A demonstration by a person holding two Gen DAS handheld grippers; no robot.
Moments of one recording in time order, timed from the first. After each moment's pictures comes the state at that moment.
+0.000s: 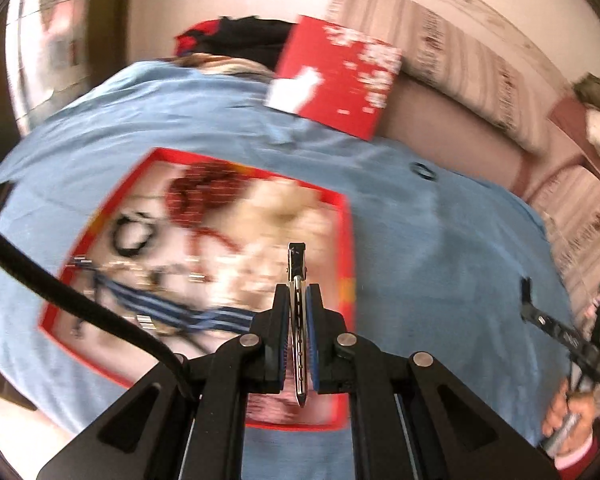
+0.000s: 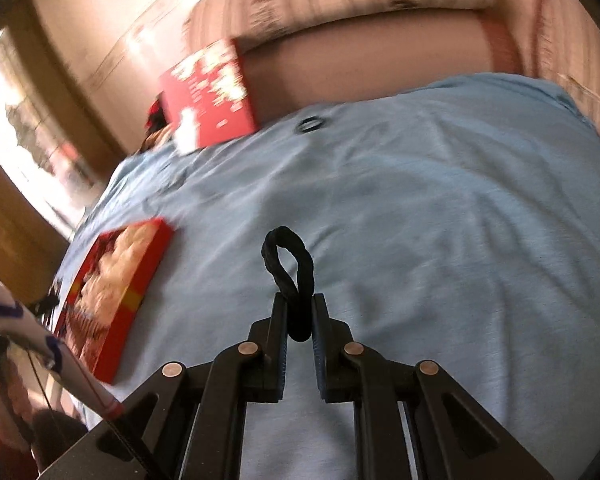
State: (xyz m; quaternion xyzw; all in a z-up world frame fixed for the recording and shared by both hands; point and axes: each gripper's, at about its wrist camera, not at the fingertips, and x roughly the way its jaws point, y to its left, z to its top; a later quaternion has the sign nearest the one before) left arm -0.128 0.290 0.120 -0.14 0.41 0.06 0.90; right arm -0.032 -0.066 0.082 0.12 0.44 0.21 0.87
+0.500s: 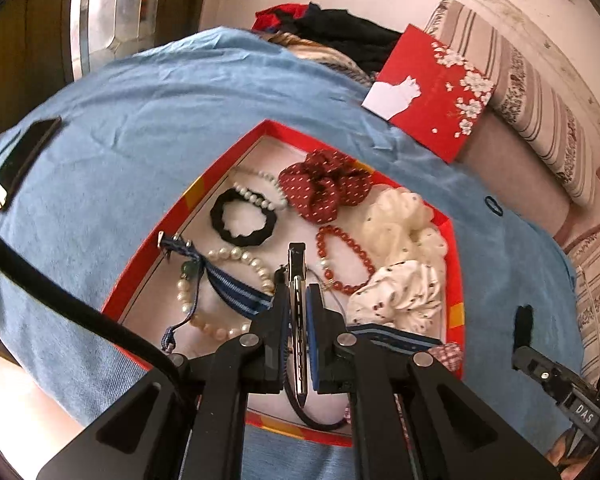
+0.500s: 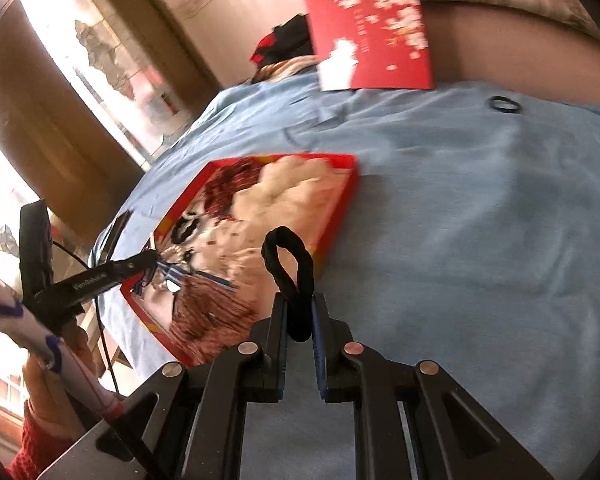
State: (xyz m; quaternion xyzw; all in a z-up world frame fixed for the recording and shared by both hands) left arm -0.137 0.382 0.083 -0.21 0.41 0.13 0.87; right arm -0.050 0.127 0.092 0.07 0.47 0.35 0.81
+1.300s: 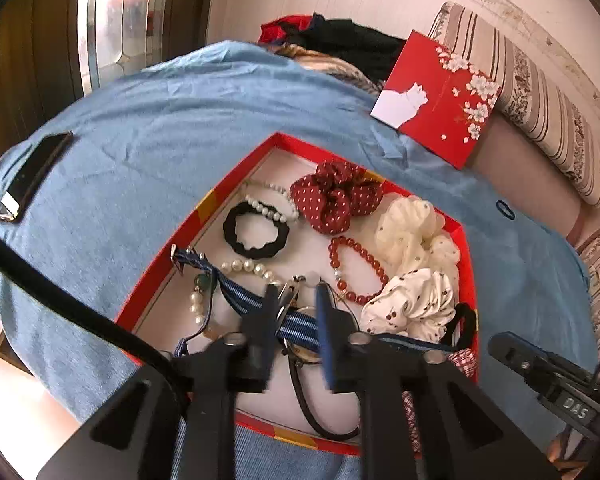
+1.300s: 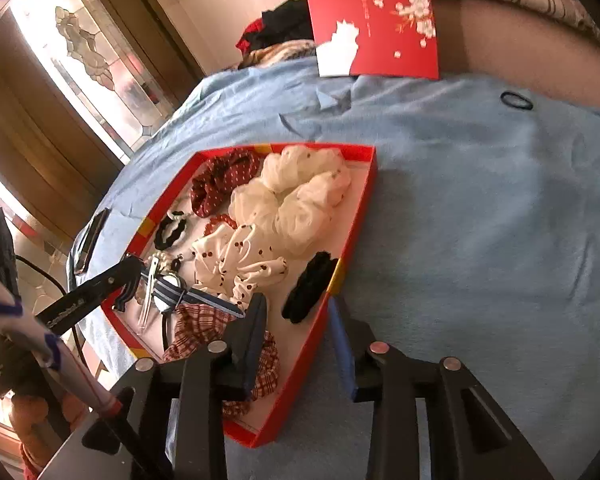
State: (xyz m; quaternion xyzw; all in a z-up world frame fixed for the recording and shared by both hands) left arm -0.141 0.376 0.089 -0.19 0.39 0.15 0.89; right arm -0.042 0.165 0.088 0.05 0.48 0.31 0.82
